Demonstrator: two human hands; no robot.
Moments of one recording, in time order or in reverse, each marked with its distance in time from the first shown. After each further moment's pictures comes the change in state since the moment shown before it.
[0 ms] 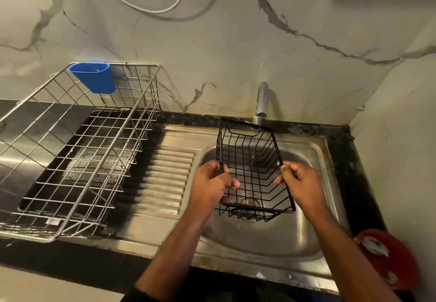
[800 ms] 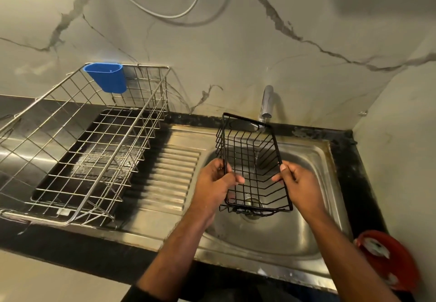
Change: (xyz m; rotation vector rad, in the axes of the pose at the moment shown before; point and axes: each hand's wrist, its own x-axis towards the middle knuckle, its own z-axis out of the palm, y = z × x) left_hand -0.014 -0.005 -0.007 -0.017 -0.047 0.113; right_hand -0.009 -0.004 0.006 -0.115 -0.042 -0.037
